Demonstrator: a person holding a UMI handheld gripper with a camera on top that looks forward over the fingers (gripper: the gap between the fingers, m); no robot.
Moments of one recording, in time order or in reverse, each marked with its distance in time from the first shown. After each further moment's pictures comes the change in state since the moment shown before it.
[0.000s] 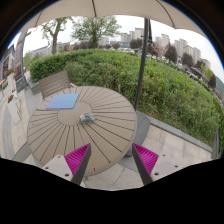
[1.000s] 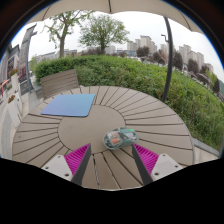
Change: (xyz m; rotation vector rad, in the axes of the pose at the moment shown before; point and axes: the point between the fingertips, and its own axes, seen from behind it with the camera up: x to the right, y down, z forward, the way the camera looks) arm -0.172 -0.033 0.264 0.107 -0.075 -0.019
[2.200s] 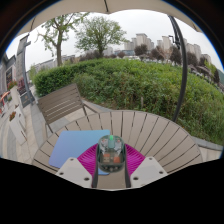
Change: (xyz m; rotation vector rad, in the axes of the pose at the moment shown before) arm -0.080 -0.186 0.091 0.012 -0.047 0.095
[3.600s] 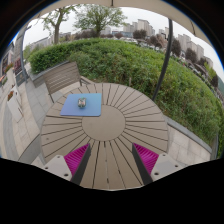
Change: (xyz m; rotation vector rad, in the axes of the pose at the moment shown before) arm 0.030 0.103 -0.281 -0.250 0.124 -0.086
